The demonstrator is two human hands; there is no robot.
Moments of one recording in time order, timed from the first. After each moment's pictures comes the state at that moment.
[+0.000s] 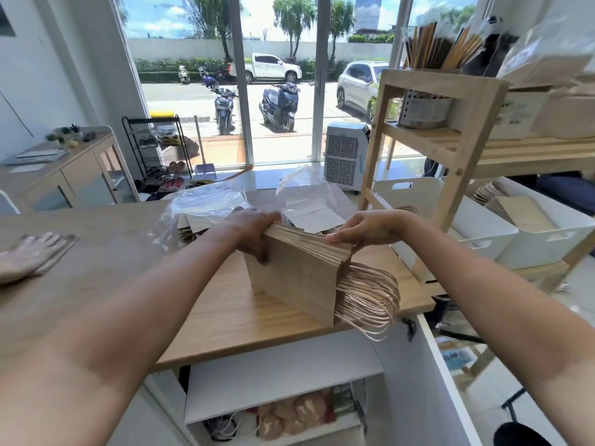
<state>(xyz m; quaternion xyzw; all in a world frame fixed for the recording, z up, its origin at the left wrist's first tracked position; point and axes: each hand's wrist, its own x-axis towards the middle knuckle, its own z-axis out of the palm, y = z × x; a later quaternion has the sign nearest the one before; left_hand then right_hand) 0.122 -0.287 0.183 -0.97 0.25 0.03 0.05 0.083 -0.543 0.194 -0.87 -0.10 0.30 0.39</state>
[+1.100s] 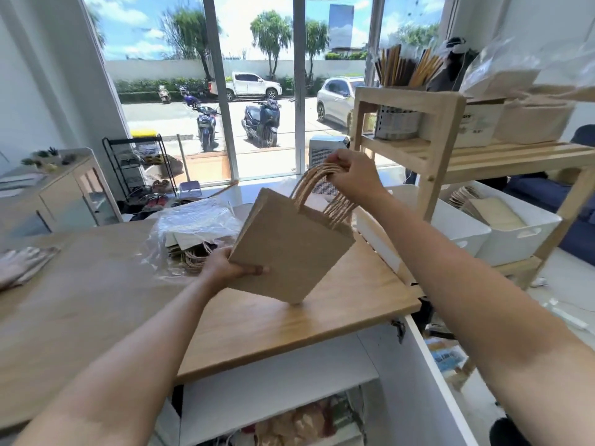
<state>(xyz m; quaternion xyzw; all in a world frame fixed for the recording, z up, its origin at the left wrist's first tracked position) 0.102 -0.261 0.124 -0.83 0.04 0.07 -0.55 0.078 -0.520 0.255 -0.87 -0.03 -0.28 0.40</state>
